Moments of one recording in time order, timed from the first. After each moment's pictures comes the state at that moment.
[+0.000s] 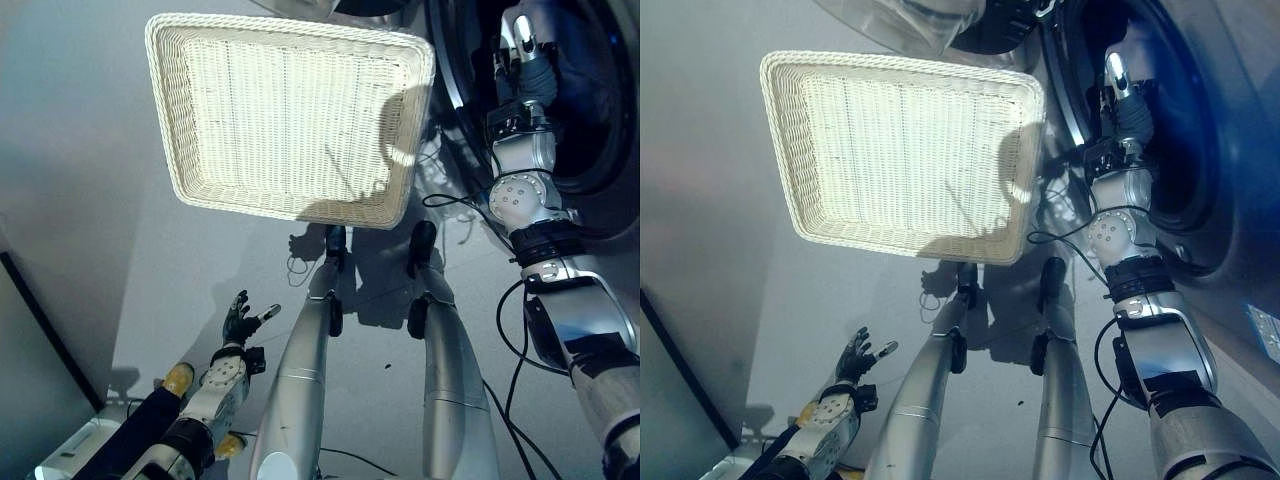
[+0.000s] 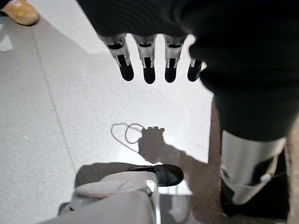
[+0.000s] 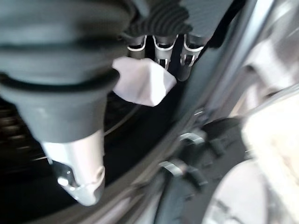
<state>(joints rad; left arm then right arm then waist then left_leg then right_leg) -0.22 0.36 -0.45 0.64 -0.60 -0.18 0.39 -1.09 -0.53 0.11 0.58 1.11 -0.35 -0.13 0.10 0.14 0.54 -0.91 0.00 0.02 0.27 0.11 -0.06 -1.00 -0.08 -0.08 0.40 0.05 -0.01</state>
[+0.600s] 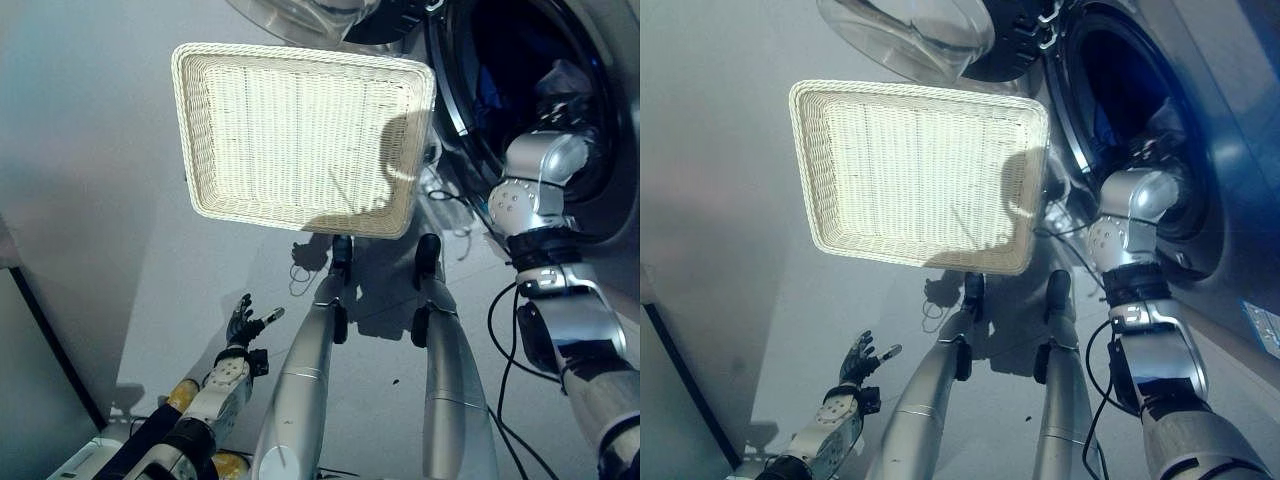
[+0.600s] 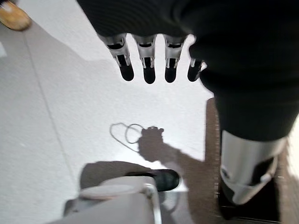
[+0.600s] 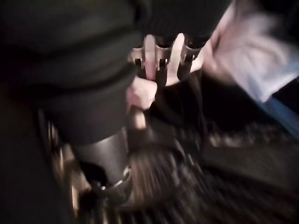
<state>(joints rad) -0.22 0.35 -0.49 0.65 -0.60 -0.14 0.41 -1.12 -0.49 0.02 0.57 0.92 -0.80 -1.04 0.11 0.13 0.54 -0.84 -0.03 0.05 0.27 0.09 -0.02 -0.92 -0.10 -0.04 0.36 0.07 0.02</state>
